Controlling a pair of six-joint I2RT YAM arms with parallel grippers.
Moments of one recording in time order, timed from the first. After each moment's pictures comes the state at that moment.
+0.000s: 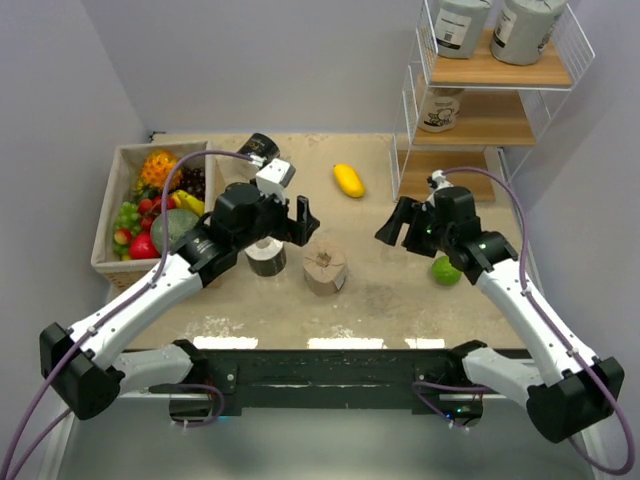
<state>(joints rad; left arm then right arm) -0.68 1.17 1.04 -0.24 0.03 -0.30 0.33 1.03 0.98 -0.61 -0.15 0.62</state>
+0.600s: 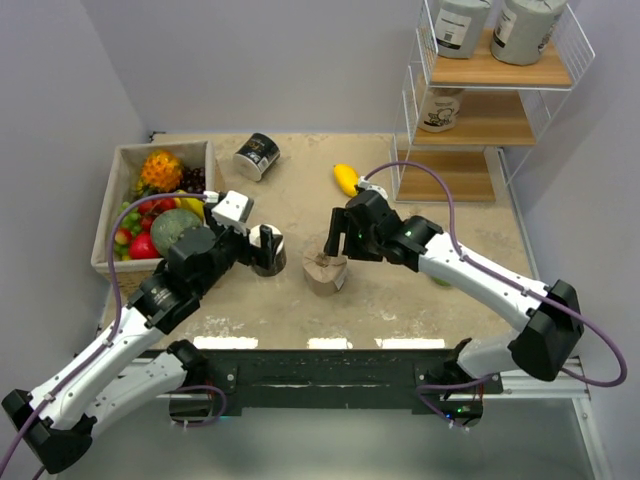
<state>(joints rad) -0.68 0.75 0.79 -0.27 -0.19 -0.13 0.79 1.38 1.18 -0.62 0.15 0.79</state>
